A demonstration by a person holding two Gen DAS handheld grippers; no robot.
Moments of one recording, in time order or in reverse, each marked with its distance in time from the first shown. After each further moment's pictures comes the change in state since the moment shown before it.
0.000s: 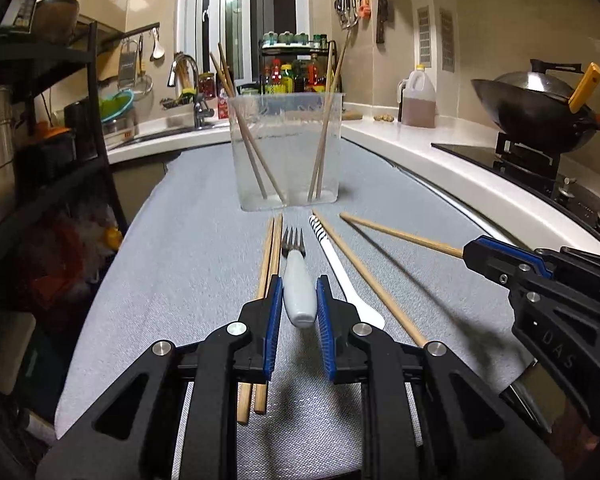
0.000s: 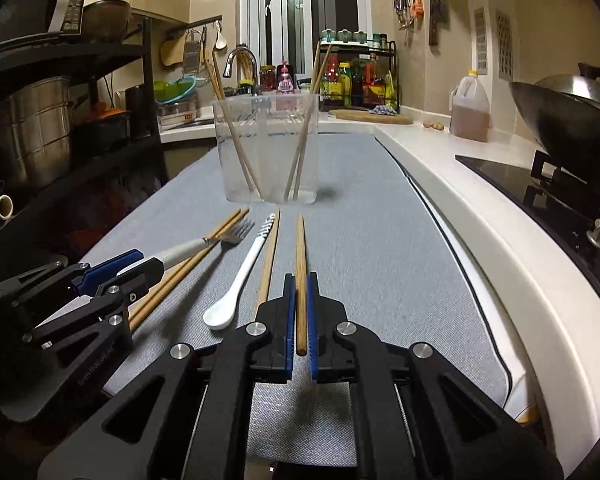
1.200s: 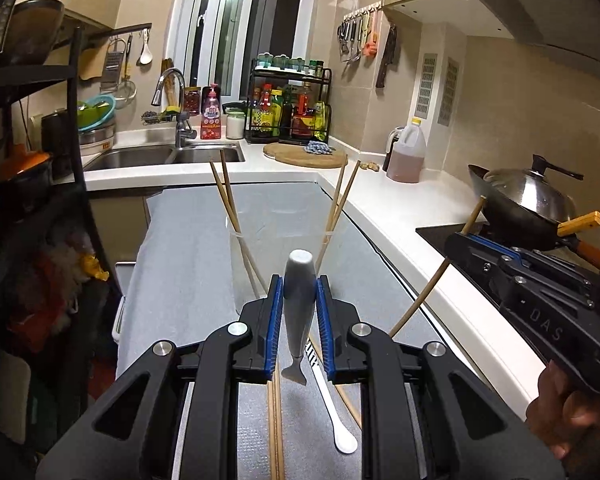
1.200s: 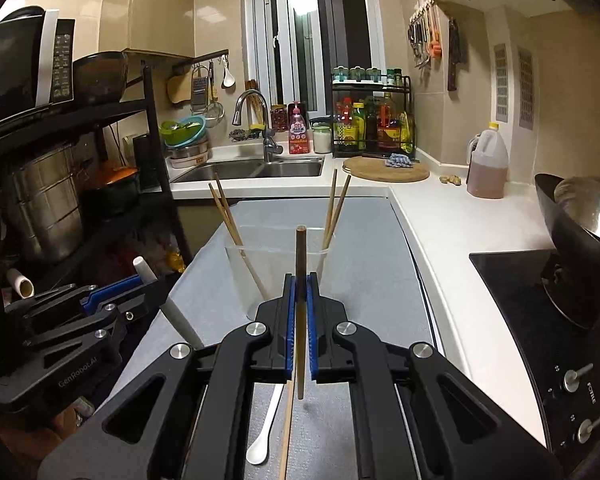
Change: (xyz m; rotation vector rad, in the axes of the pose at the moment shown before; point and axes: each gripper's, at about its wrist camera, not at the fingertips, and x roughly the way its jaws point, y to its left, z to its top) left arm -0.007 0.049 0.158 -0.098 0.015 -0.132; right arm -0.007 0.006 0.180 0.006 -0.039 0.060
